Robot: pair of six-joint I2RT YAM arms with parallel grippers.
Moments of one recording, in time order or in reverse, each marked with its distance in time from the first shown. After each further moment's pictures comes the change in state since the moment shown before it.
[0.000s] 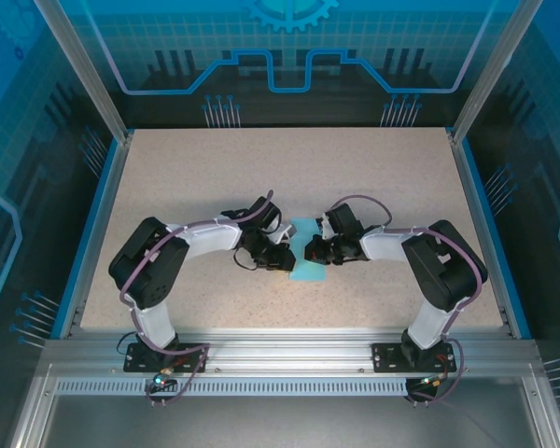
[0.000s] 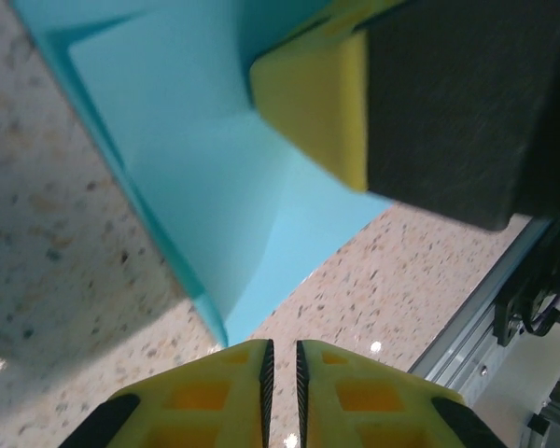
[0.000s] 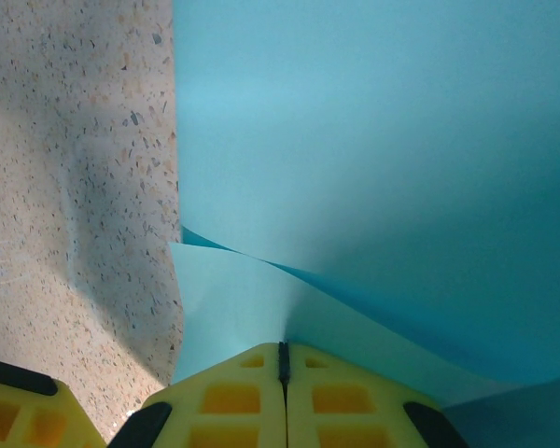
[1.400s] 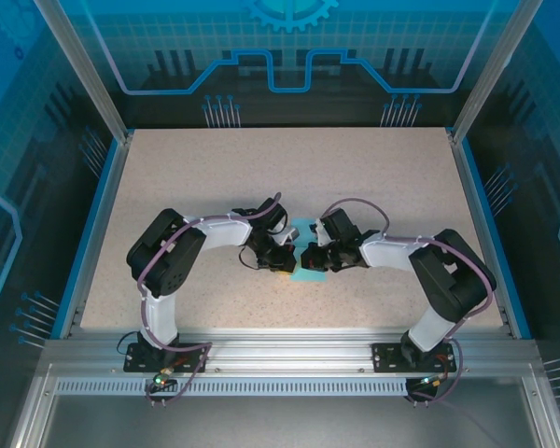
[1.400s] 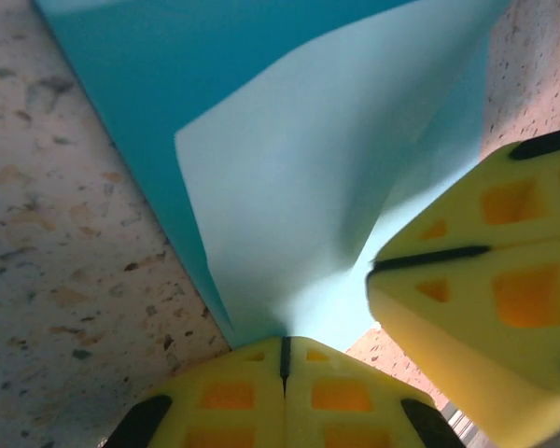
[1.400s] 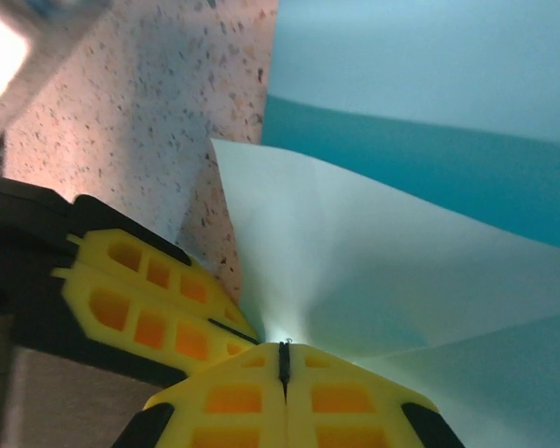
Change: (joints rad) left arm -0.006 0.116 0.066 -0.047 -0.029 0.022; right arm 0.076 -0.077 -0.027 -0.050 -0.008 -0.033
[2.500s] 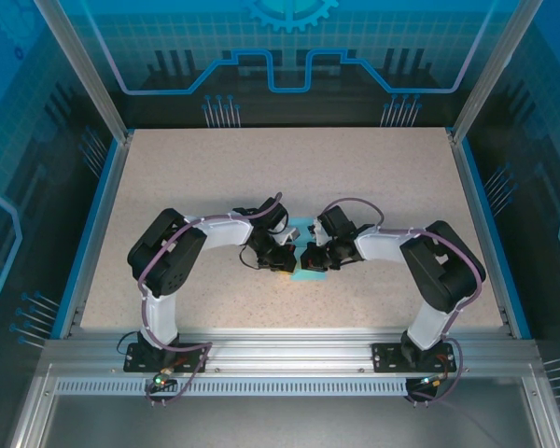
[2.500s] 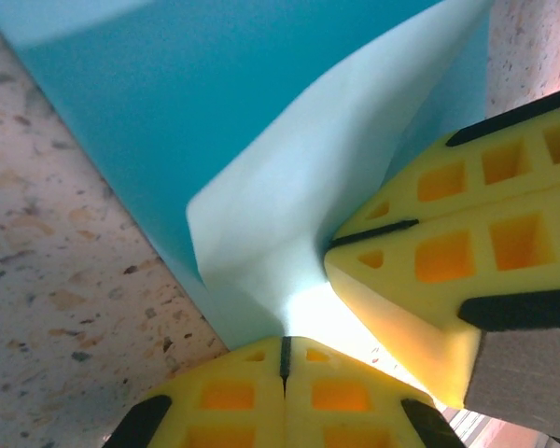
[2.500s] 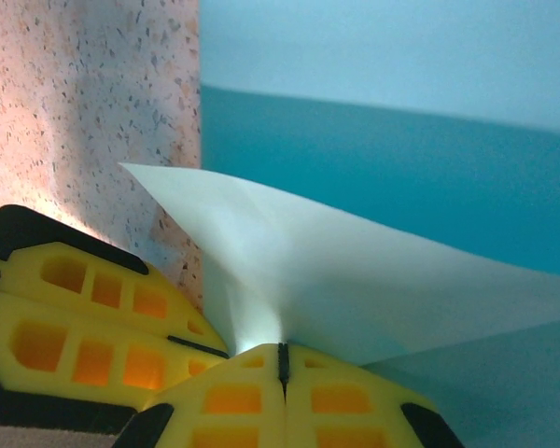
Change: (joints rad) left arm -0.005 0.006 0.010 -0.012 -0.011 0.000; right arm -0.025 0.077 0.069 -0.090 -0.031 -0.034
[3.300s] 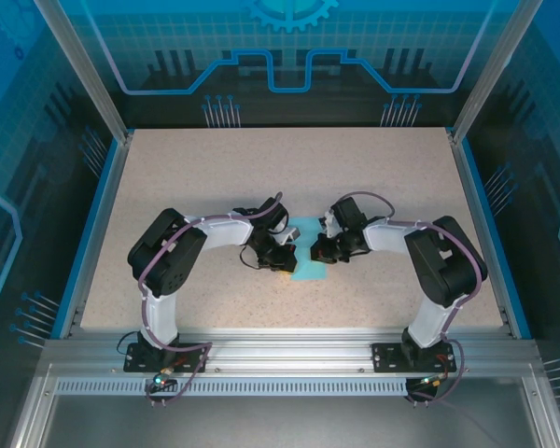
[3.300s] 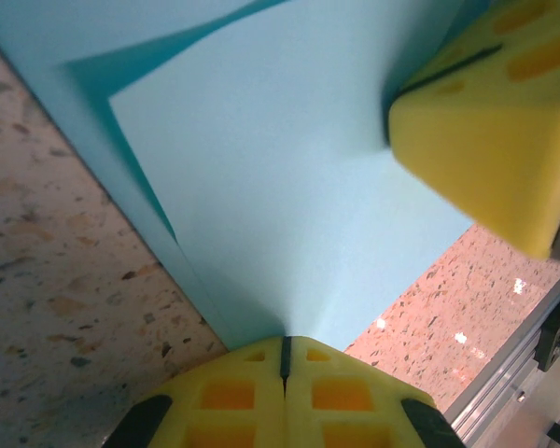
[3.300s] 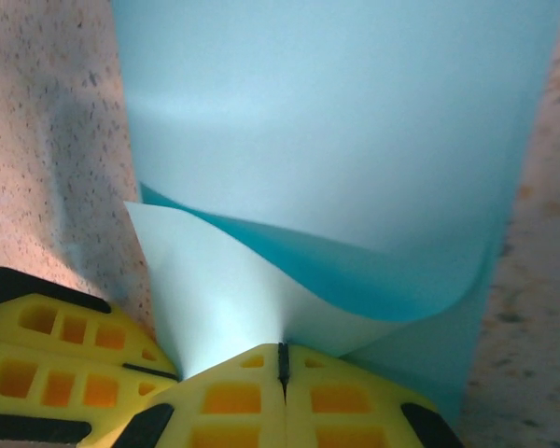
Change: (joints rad) left arm 0.000 0.002 0.000 0.004 -0.003 0.000; right arm -0.124 0.021 0.033 -0.054 -0.033 -0.074
